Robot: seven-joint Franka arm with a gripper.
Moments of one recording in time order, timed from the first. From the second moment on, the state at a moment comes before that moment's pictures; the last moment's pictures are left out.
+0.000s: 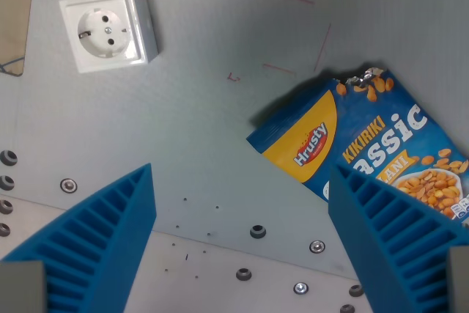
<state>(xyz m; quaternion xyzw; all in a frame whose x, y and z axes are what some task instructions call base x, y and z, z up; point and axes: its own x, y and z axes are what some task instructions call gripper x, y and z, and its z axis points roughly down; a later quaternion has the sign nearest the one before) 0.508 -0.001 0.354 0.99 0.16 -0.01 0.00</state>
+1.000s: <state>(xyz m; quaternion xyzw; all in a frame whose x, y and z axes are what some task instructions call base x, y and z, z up) 0.500 -0.001 0.349 0.99 0.16 -0.03 0.00</state>
